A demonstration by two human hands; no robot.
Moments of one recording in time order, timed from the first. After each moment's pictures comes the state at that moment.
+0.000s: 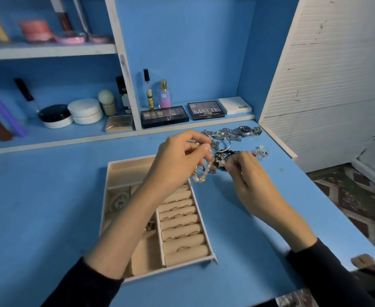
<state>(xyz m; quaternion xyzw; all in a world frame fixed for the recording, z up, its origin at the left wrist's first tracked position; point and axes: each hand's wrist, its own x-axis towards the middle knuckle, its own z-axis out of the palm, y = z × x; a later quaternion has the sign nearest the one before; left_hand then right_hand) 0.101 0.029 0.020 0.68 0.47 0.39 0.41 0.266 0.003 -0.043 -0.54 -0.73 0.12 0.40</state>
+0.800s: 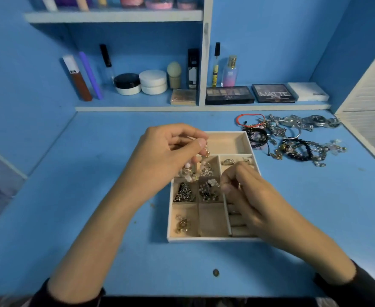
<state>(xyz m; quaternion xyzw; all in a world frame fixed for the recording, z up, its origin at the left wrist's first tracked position) -0.018 -0.031 0.029 0.62 0.54 0.43 0.38 0.168 -0.036 -0.035 -0.35 -0.85 0.22 0.33</state>
